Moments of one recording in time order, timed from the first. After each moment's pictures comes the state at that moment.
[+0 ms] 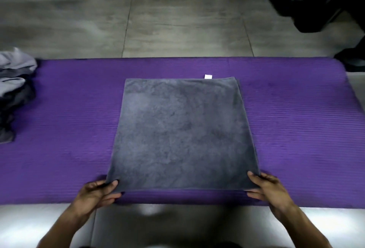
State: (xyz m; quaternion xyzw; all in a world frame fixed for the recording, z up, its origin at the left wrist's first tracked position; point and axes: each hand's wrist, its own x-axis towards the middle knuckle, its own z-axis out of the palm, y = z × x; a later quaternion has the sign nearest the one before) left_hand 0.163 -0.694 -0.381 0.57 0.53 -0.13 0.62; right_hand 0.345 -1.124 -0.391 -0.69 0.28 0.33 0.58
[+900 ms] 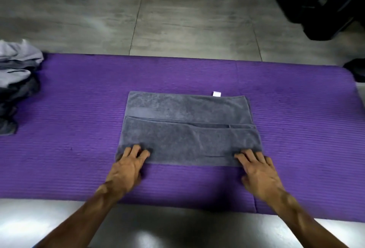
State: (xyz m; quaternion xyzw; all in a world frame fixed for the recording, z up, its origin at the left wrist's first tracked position) left_hand 0.236 -0.718 -0.403 0.99 0.06 -0.12 0.09; right_hand 0.385 -1.099 -0.408 -0.94 -0.34 0.05 0.03
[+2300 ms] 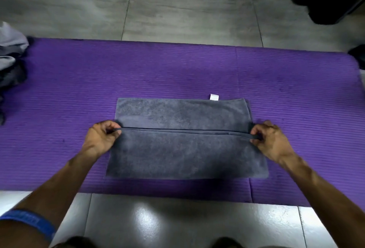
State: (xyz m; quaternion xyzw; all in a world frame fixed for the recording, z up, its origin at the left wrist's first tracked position) left_hand 0.276 -0.651 -0.408 0.85 0.36 -0.03 0.39; right_hand 0.470 -1.118 -0.408 -0.95 -0.20 0.15 0.17
